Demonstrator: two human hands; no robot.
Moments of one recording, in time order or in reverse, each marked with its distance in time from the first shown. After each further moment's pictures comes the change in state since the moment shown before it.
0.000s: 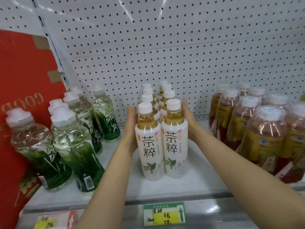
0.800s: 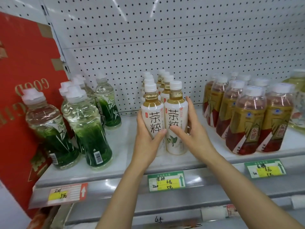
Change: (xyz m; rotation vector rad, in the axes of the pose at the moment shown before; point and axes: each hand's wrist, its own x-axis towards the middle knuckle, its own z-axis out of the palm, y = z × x) left_hand -0.064 -0.047 0.023 0.435 0.101 0.294; right_hand -0.151 0.033 0.015 -0.483 0.055 -0.562
